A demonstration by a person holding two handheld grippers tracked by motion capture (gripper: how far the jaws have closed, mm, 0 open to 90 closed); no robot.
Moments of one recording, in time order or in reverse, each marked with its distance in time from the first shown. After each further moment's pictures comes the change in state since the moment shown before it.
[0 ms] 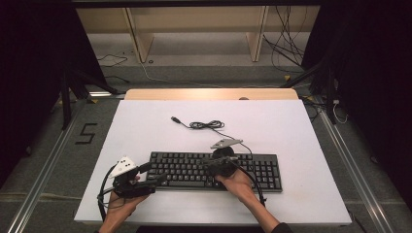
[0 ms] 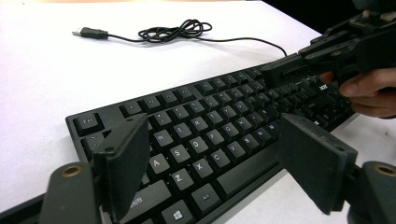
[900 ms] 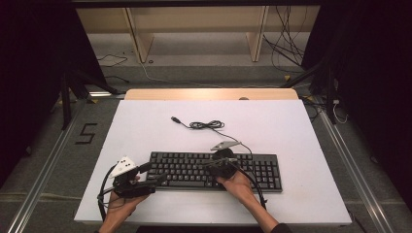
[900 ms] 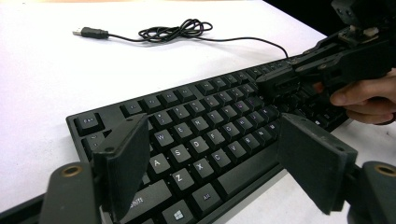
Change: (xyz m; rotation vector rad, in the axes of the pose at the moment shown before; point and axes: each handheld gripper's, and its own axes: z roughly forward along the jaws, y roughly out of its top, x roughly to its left) left arm 0.000 0.000 0.000 0.003 0.001 0.001; right arm -0.005 -0.008 0.009 0.042 -0.035 0.020
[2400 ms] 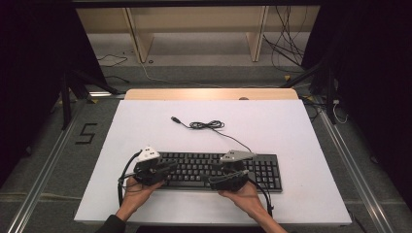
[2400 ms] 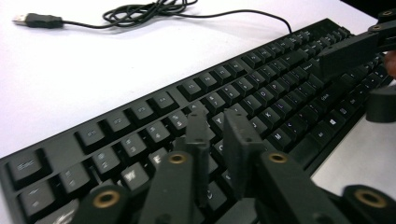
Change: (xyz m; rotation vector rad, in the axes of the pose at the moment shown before) left arm -0.010 0.022 0.055 0.149 -0.036 0.069; right arm 0.017 -0.022 -0.045 -0.144 0.152 -0.027
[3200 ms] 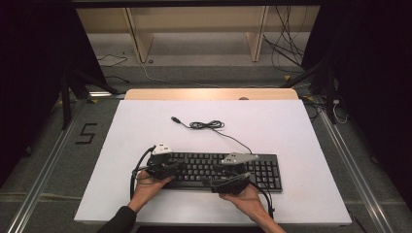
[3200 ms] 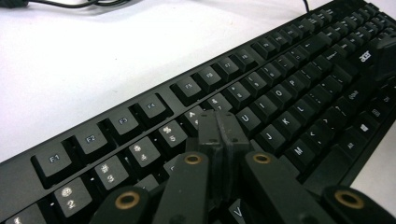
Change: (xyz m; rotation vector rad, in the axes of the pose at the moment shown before) left arm 0.001 0.009 0.035 0.095 0.006 0.005; right arm 0.004 -0.004 -0.005 -0.011 0.003 -0.005
